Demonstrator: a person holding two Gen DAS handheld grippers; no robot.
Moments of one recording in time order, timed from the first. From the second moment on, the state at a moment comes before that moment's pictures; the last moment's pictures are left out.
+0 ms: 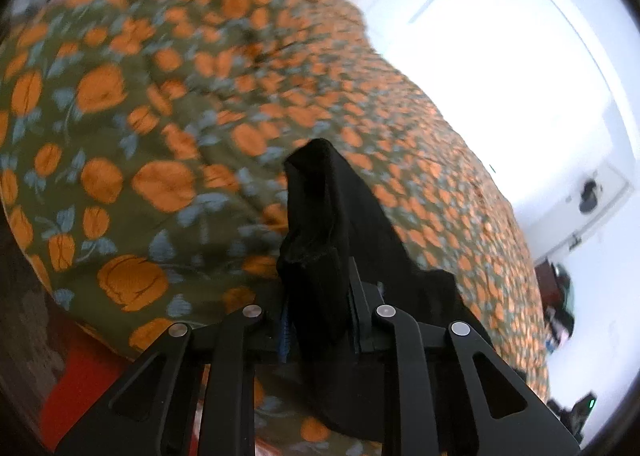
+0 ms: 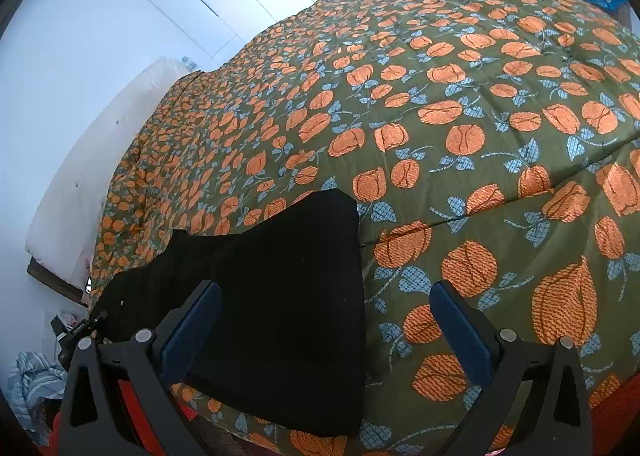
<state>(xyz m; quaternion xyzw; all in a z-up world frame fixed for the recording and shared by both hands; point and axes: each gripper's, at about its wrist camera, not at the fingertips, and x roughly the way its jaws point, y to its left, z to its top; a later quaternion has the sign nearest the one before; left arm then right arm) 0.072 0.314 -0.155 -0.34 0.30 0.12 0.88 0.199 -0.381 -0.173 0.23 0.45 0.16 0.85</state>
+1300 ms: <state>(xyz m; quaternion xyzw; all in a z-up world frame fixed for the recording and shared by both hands) 0.136 0.133 -0.124 -0.08 0.37 0.05 0.92 0.194 -0.370 -0.123 0.31 0.40 0.28 0.81</state>
